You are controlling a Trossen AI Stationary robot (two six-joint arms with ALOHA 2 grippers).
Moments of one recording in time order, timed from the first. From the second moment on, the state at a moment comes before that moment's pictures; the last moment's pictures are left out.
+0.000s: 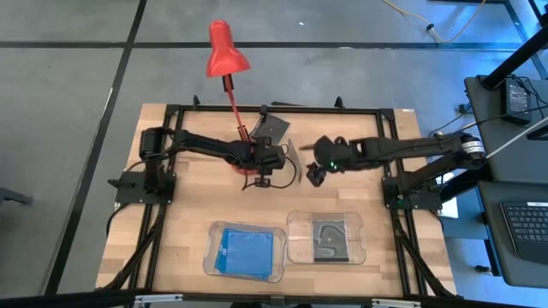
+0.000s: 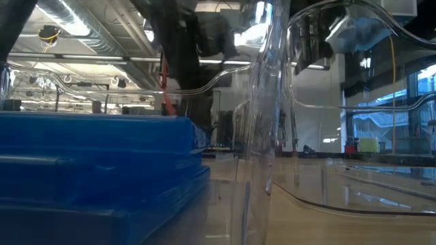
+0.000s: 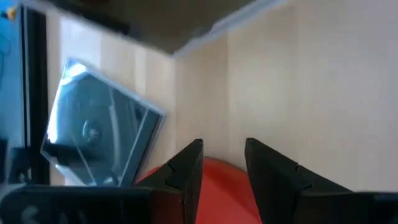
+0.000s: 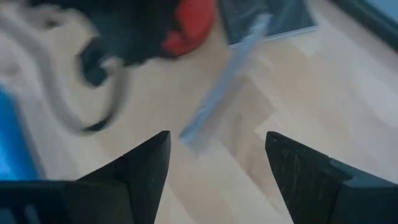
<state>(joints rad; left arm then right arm) 0.13 1.89 1.27 -0.49 -0.35 0.25 0.03 1.36 1.14 -0.74 0.34 0.62</state>
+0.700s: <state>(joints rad) 0.17 1.51 1.06 -0.37 -0.20 0.18 -0.23 1.45 1.38 -0.90 0.10 0.42</state>
